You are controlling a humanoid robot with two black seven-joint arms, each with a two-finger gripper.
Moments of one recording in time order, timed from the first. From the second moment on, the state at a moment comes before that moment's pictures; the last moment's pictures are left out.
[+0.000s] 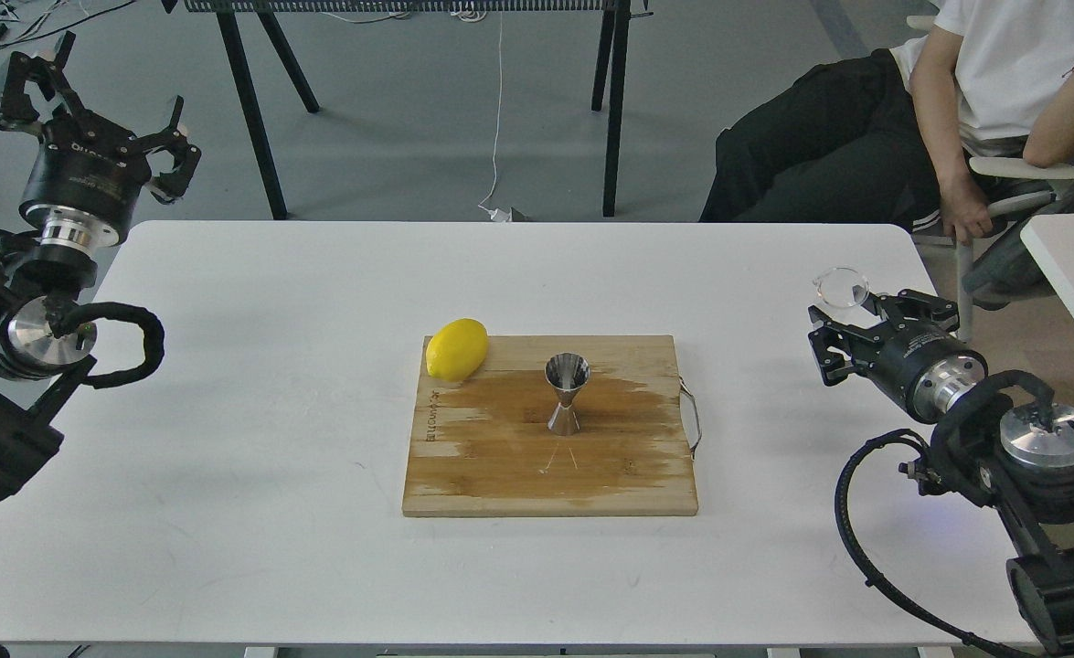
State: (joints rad) left arm -0.67 0.51 -0.90 -0.84 -0.04 -0.31 -0.46; right arm 0.16 -0.29 1.41 1.41 0.19 -0.37 -0.21
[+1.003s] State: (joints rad) left arm -0.67 0.50 -0.89 -0.84 -0.04 -0.31 -0.46; right arm 0.13 -0.13 1.46 1.08 0.32 -0.21 -0.25
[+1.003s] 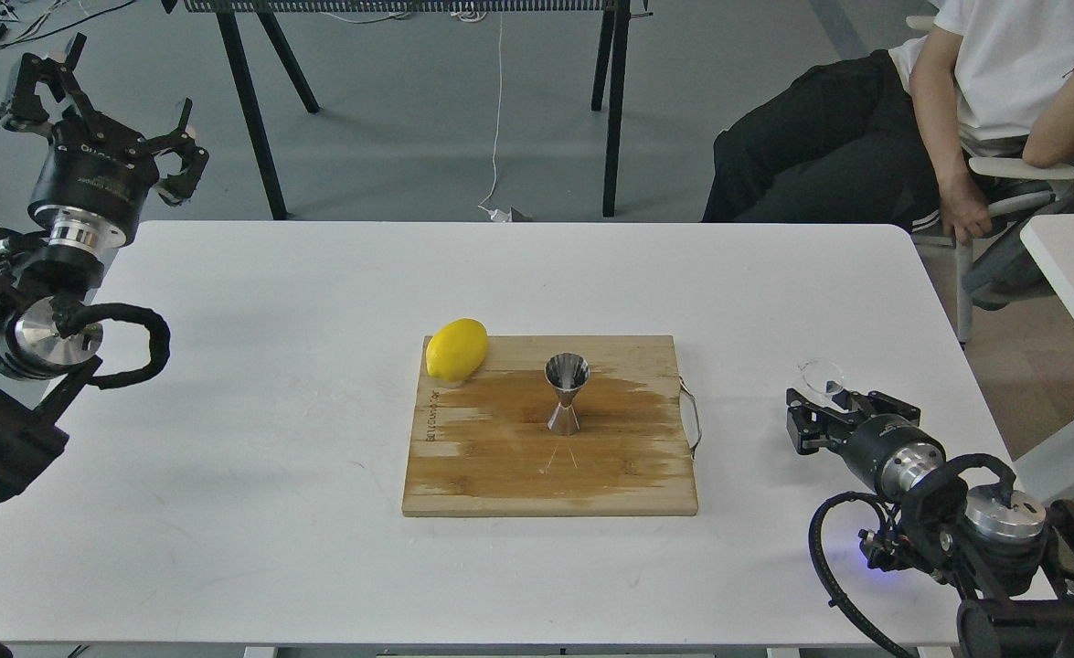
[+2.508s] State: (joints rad) left arm -0.67 0.50 -0.89 -0.84 -0.04 -0.31 -0.46; right arm 0.20 -0.12 1.41 0.99 0.32 -0.21 -0.24
